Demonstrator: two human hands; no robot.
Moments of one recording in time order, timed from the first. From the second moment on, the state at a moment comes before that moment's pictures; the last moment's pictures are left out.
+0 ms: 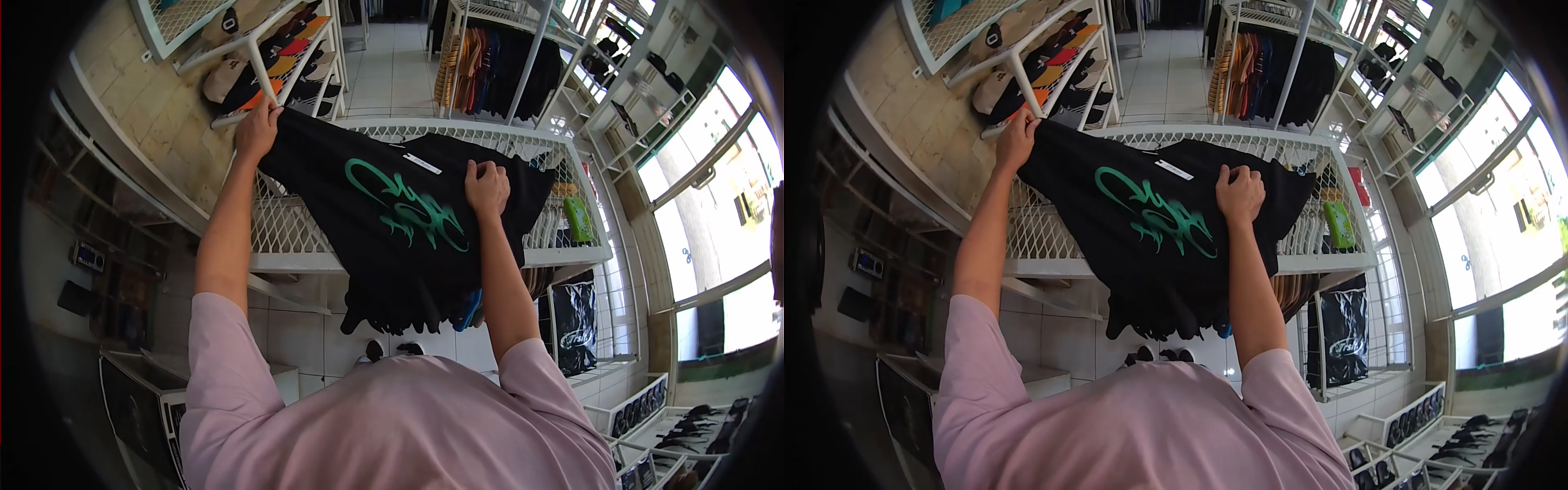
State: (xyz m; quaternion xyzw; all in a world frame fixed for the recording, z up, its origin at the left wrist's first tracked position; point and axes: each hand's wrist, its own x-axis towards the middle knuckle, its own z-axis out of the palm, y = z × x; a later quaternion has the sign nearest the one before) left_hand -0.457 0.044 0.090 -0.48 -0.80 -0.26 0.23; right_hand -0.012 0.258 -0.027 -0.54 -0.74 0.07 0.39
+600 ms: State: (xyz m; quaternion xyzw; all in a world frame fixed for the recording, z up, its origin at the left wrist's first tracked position) left_hand -0.118 -0.124 0.010 -0.30 -0.83 -0.45 -0.14; right_hand 0.146 0.102 -0.021 -0.55 -0.71 0.10 0.44
